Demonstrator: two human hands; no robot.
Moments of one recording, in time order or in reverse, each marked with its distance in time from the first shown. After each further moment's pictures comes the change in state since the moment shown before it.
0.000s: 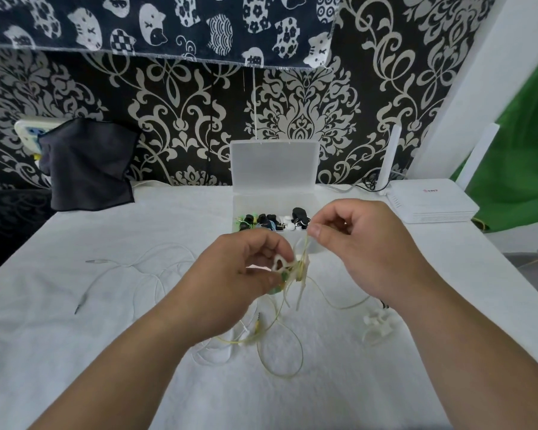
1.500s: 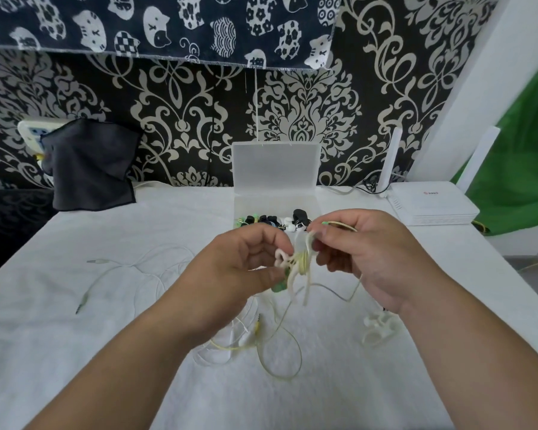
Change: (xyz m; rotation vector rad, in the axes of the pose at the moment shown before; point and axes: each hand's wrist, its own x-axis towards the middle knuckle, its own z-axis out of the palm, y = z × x) left_hand 0.002 -0.001 0.001 -0.301 -0.058 0.072; right_hand 0.000 0.000 0.000 0.526 -0.119 0.344
